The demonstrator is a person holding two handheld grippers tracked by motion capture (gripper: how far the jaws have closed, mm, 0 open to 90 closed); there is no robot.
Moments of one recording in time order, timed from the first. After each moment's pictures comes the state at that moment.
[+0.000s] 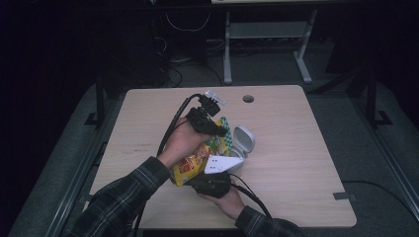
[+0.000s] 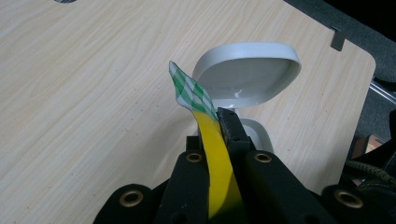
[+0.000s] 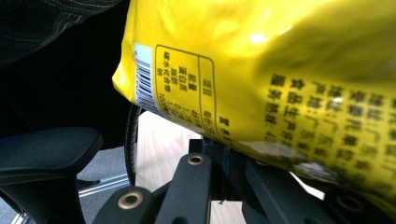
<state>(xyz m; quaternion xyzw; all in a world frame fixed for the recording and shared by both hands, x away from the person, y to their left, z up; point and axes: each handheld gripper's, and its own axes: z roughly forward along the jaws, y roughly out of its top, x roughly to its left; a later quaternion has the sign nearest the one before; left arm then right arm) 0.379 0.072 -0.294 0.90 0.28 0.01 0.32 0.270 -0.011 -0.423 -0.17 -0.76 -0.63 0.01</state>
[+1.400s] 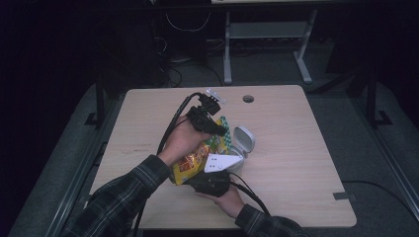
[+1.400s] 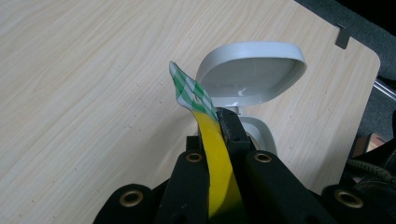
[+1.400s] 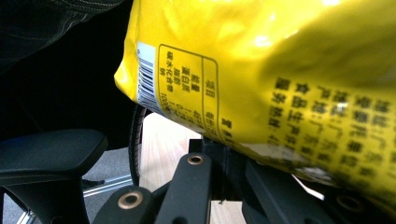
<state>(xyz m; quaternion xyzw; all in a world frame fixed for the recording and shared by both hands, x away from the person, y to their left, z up) 0.382 0.071 -0.292 0.91 0.29 0.01 0.31 0.273 -0.010 -0.420 -0.16 -0.76 -0.63 0.02</state>
